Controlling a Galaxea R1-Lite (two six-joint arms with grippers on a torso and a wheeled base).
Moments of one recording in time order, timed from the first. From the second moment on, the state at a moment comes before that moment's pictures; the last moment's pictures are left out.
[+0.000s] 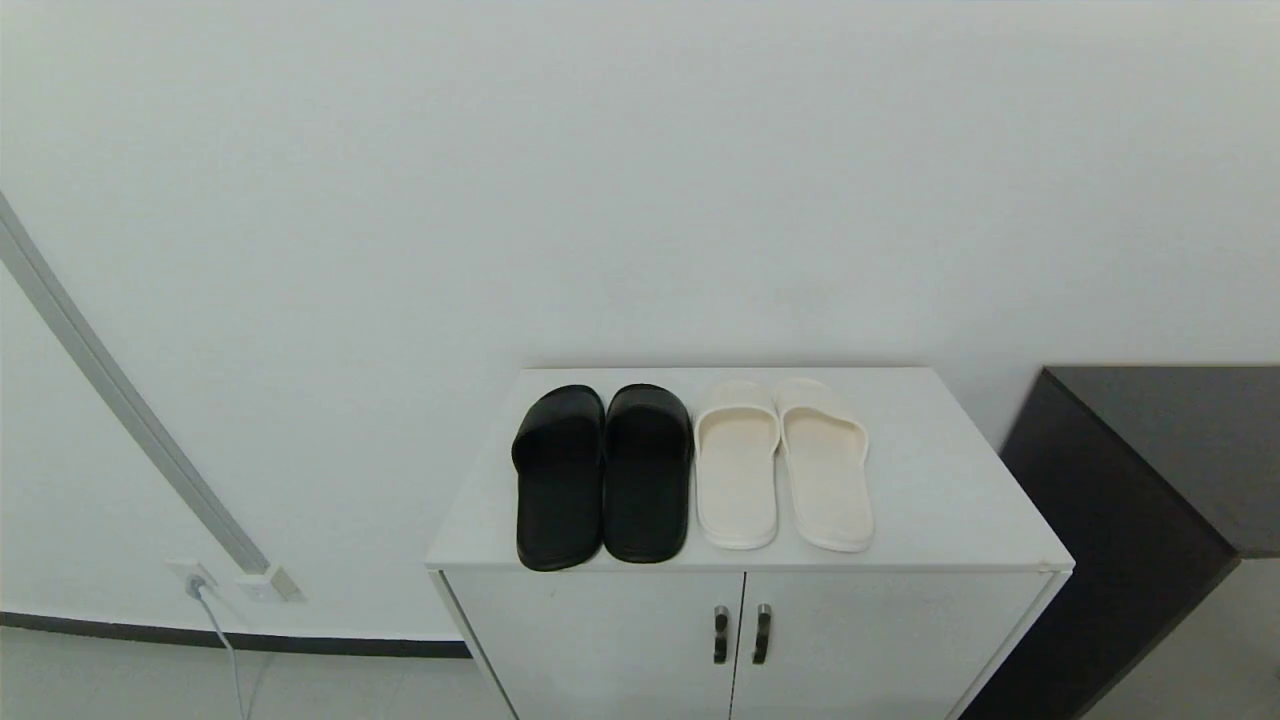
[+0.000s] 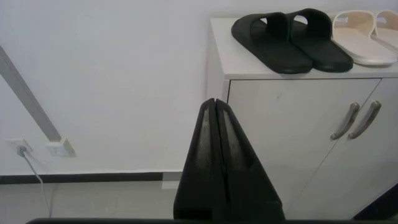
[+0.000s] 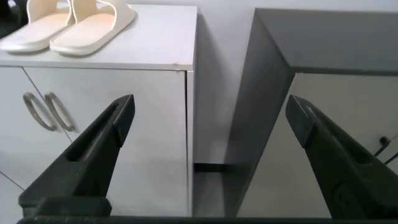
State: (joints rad) left arm 0.00 0.00 0.00 0.00 0.00 0.00; right arm 0.00 0.00 0.00 0.00 0.02 -0.07
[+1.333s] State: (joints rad) left arm 0.00 0.00 0.00 0.00 0.00 0.00; right arm 0.34 0.89 -0.25 -0.33 0.09 0.03
